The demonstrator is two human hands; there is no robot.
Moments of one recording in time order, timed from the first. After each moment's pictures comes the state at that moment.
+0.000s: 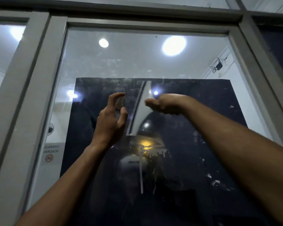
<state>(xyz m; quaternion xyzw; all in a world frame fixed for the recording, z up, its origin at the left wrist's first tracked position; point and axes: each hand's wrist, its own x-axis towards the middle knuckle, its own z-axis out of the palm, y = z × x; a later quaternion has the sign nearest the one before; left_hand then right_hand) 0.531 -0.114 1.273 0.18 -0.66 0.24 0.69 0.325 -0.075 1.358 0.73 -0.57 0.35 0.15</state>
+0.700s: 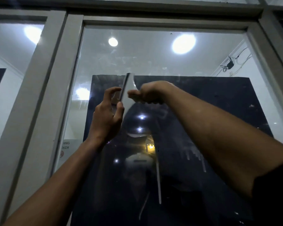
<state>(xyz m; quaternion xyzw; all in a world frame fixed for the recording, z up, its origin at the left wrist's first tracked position) 0.586 -0.115 1.280 0.19 -0.64 0.26 0.69 0.422 -0.062 1.383 0.77 -0.54 0.29 0.18</state>
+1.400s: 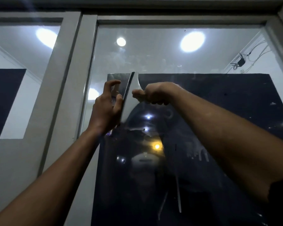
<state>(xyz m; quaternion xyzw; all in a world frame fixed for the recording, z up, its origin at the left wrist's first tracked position) 0.637 -0.113 1.298 0.23 -0.63 0.29 0.68 0.451 -0.089 1.388 0.76 -0.54 0.30 0.21</state>
